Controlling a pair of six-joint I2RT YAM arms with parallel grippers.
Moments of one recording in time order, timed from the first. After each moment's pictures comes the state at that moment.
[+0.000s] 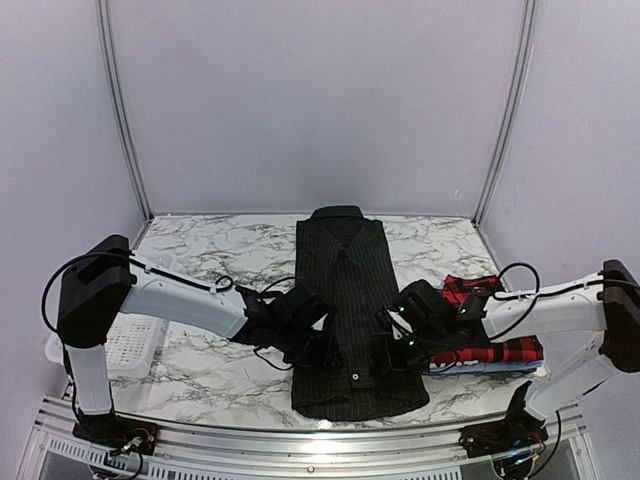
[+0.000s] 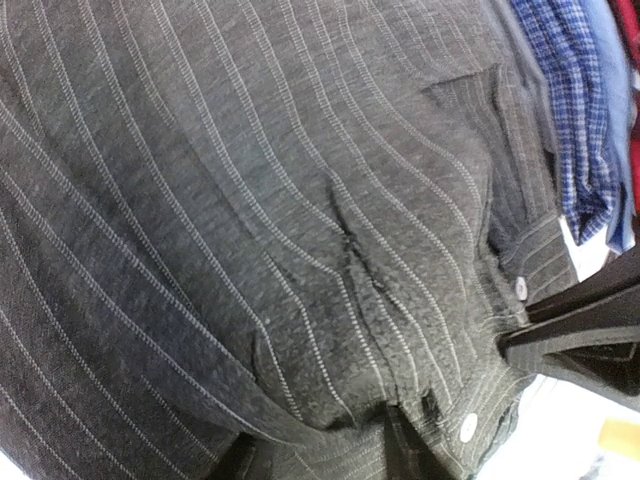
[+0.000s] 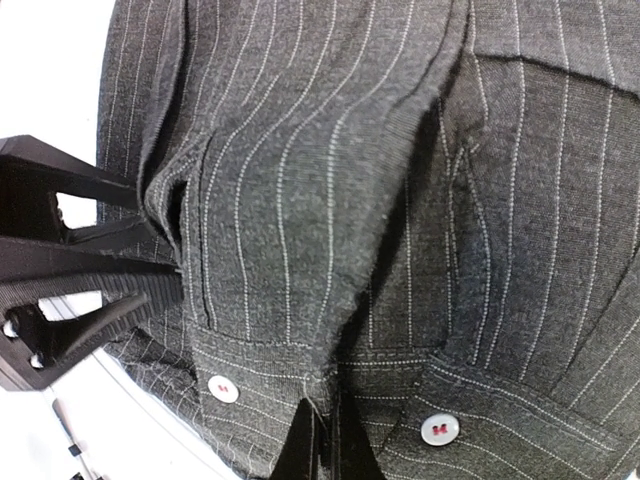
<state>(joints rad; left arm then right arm) -1.11 1.96 1.21 -0.20 0.15 -0.80 0.90 1.40 0.66 -0.29 -0.27 0.81</state>
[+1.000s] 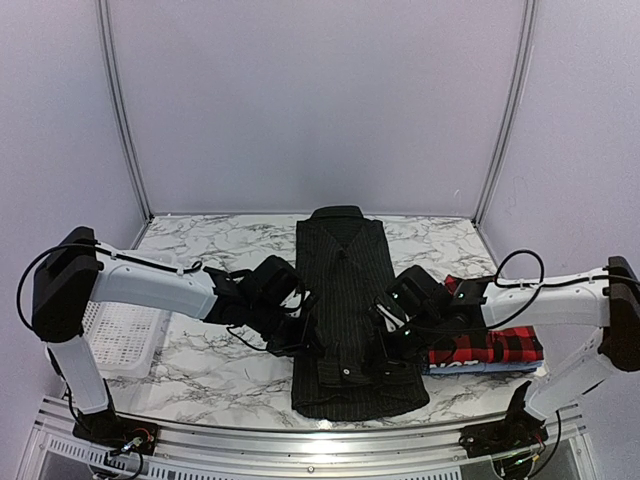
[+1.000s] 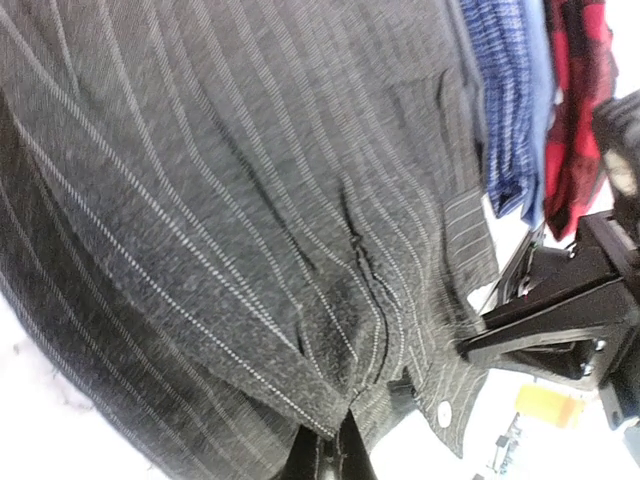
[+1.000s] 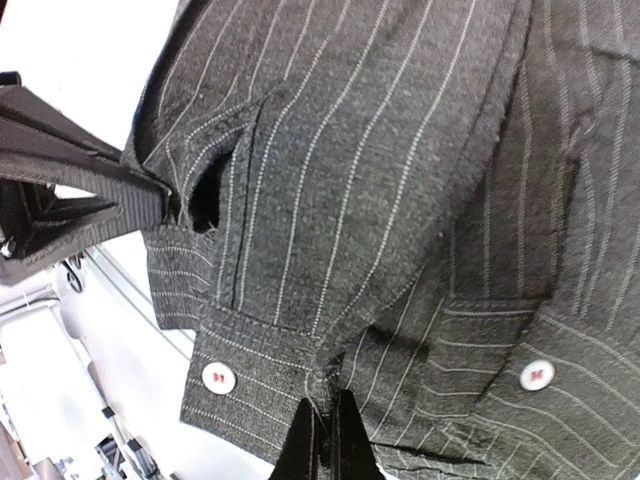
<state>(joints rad) -1.00 1.82 1.12 -0.20 0.41 -0.86 0.91 1.41 0.79 -0.42 -0.39 0.83</state>
